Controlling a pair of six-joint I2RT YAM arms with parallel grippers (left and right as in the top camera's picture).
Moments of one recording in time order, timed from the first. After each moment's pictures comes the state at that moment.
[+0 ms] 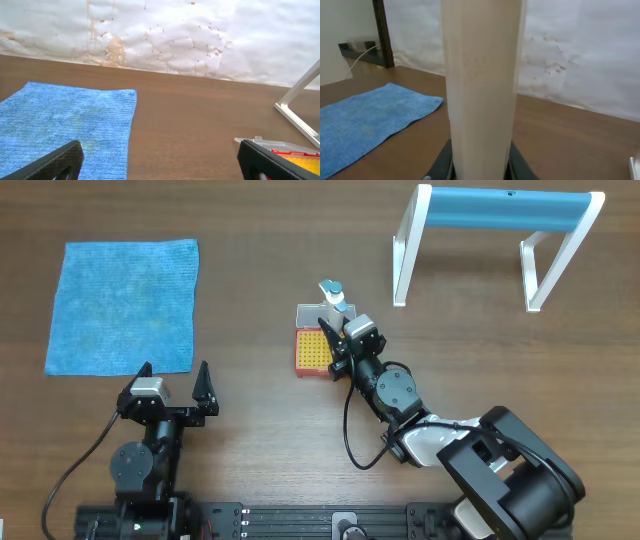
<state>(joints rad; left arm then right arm) 0.05 0.01 0.01 -0.07 0.07 -0.14 0.64 1.67 0.36 1.35 0.07 0.02</state>
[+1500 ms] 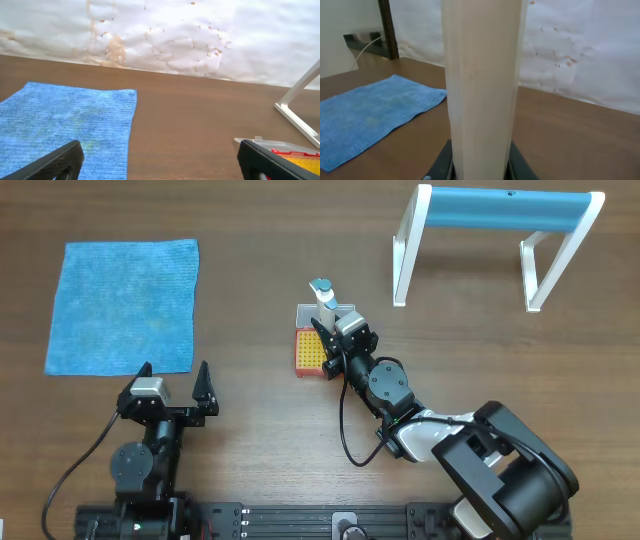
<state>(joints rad) 0.05 0.01 0.01 -0.07 0.07 -0.14 0.65 1.69 0.40 1.28 0.05 0.03</state>
